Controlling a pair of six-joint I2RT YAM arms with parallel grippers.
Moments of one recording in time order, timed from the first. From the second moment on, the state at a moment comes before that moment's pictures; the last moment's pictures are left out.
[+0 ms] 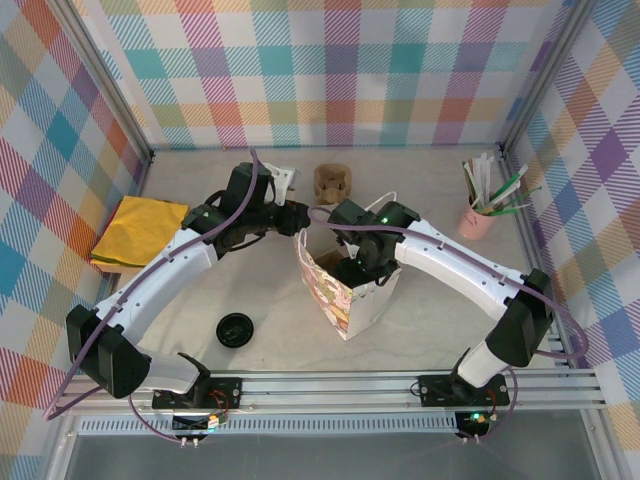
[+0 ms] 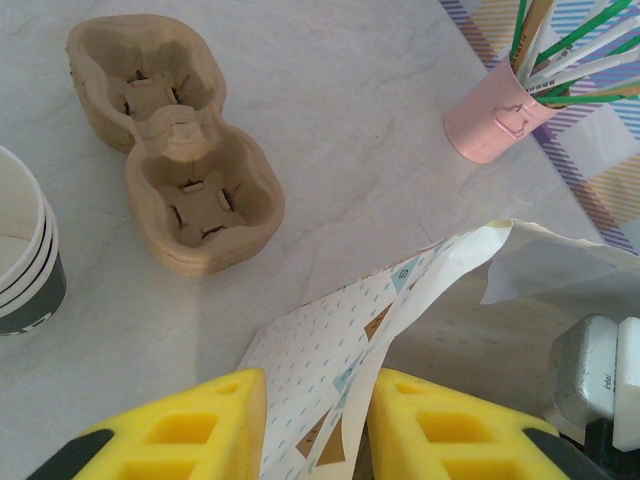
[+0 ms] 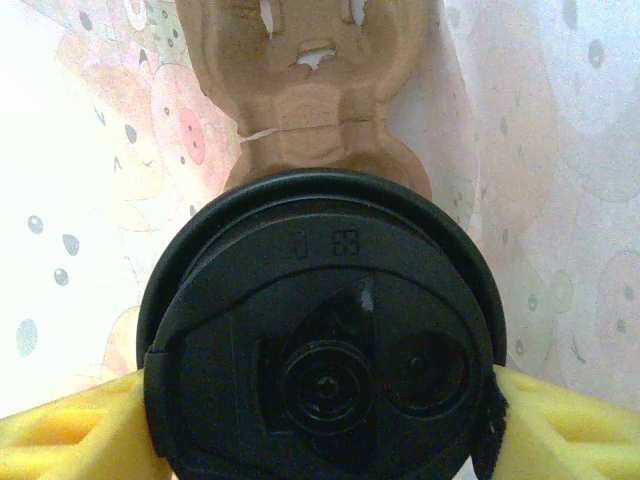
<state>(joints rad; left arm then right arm) -0.55 1.37 1.31 -0.58 0.22 -0.29 0.88 1.58 1.50 -1.34 -0.04 0.47</state>
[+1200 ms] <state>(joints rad) -0.55 1.37 1.31 -0.58 0.25 -0.29 0.88 1.60 1.91 -1.53 0.05 0.45</state>
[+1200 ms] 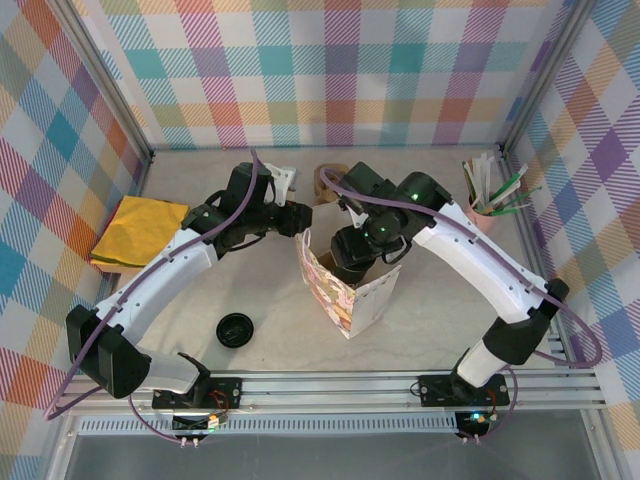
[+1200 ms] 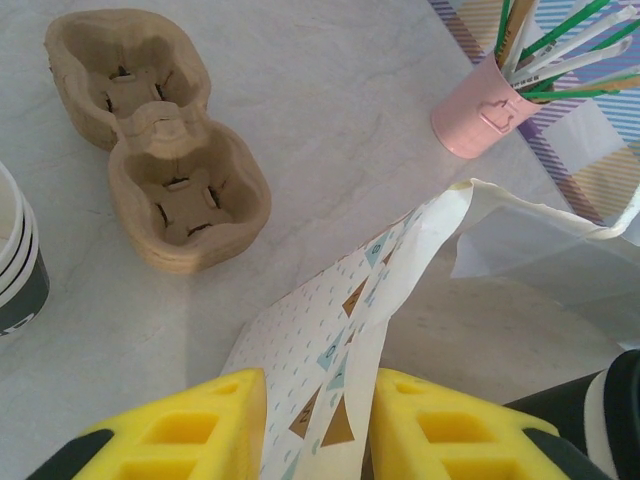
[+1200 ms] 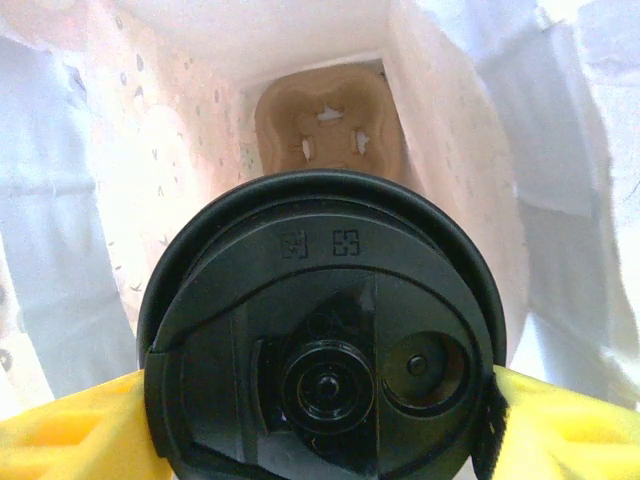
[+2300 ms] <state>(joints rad) -0.55 1.37 1.31 -0.58 0.25 -0.29 0.88 1.61 1.78 -1.50 0.04 0.44</state>
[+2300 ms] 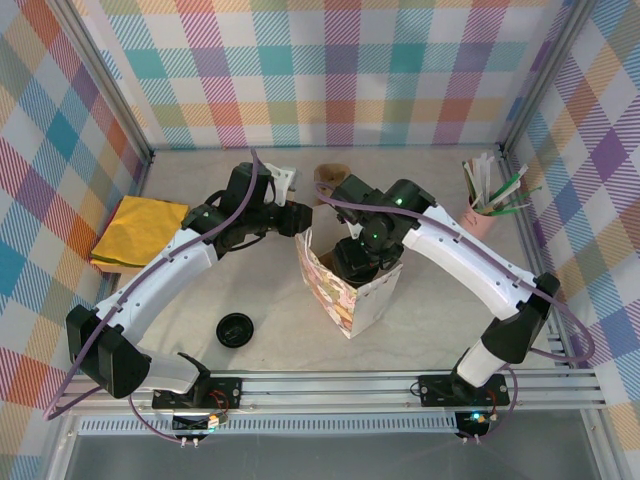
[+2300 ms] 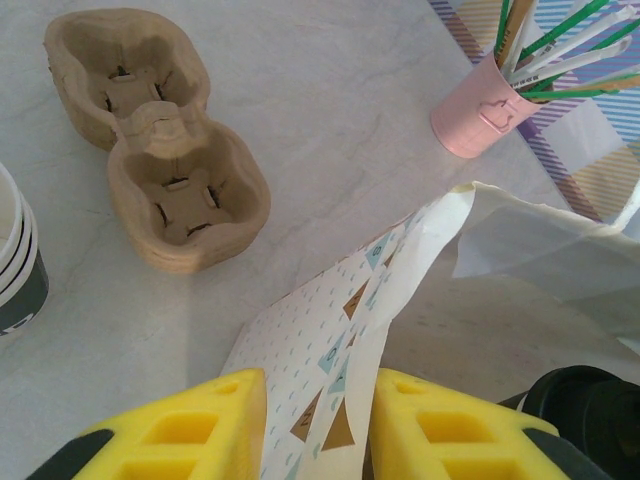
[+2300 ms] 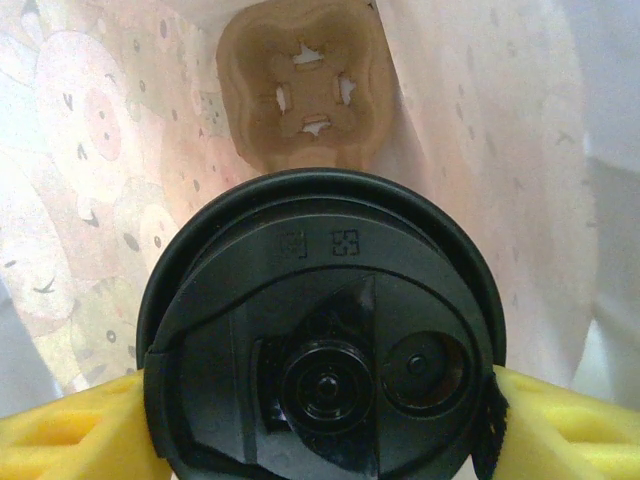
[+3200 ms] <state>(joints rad) -0.55 1.37 1.31 -0.58 0.25 -0.29 0.88 1.60 1.71 -1.44 0.02 0.45</state>
